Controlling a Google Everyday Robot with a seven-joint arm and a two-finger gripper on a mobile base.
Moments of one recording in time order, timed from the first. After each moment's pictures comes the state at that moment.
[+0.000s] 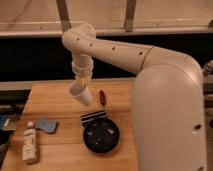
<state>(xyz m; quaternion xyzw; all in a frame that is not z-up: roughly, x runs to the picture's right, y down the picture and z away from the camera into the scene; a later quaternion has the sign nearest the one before) -0.102 -0.010 0.715 -0.32 0.08 0.32 0.89</state>
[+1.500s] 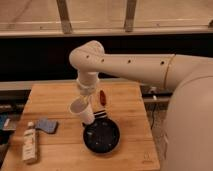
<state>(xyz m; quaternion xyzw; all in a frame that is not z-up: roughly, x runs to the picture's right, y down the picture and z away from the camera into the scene) -0.072 0.073 0.682 -0.35 0.09 0.39 0.85</state>
